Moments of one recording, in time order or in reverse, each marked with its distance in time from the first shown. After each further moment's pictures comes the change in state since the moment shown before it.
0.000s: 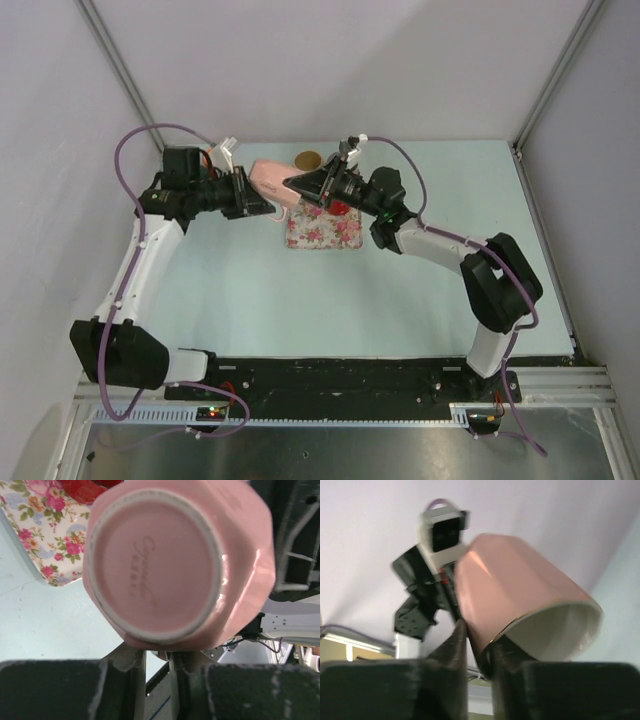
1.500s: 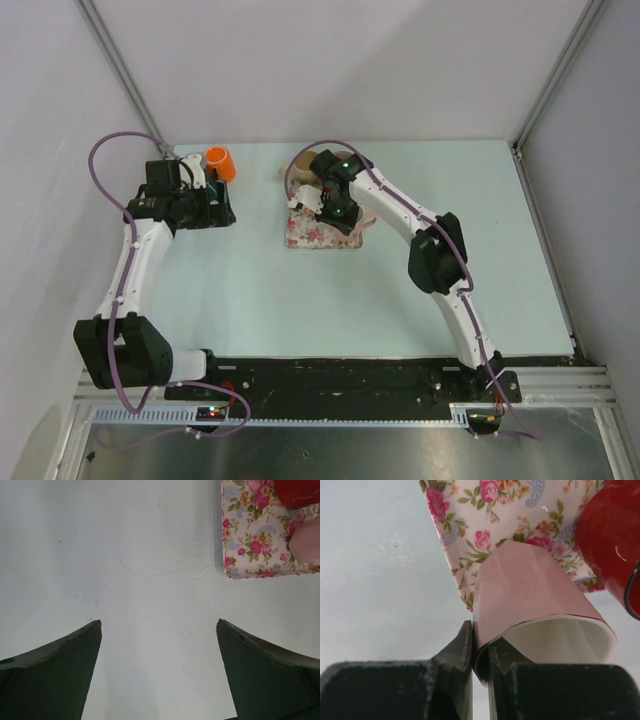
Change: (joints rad) left arm 0.175 0.006 -0.105 -0.019 -0.526 0.264; right arm 0.033 0.528 1.038 -2.057 0.455 -2.131
